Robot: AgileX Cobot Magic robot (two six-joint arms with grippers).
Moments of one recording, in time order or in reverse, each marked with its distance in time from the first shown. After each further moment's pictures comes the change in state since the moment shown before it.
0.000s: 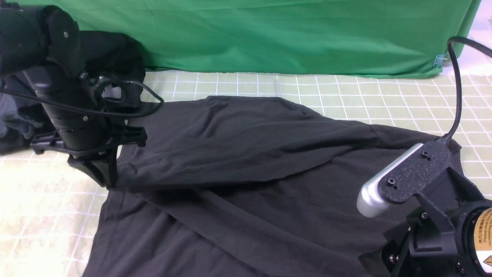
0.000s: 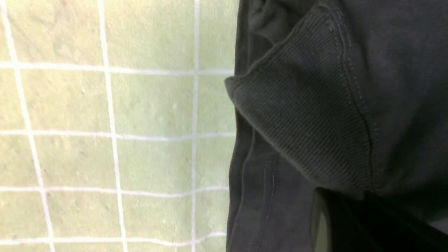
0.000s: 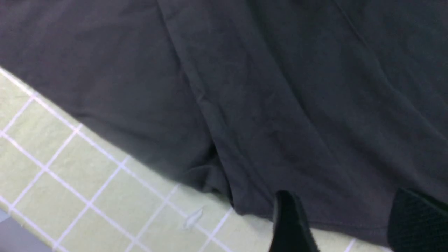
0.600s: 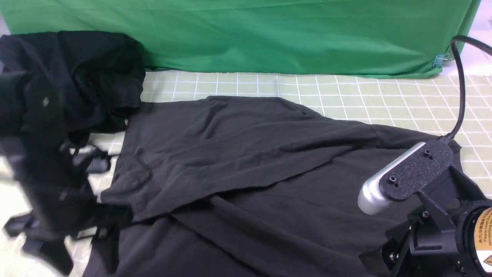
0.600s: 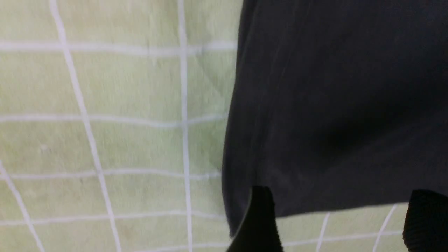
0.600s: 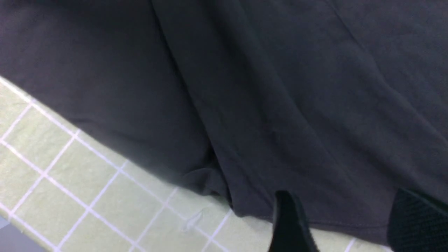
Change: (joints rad) right arm 0.000 0.000 0.000 -0.008 0.002 0.025; left arm -0.045 -0.267 0.466 -0.070 -0.004 0.019
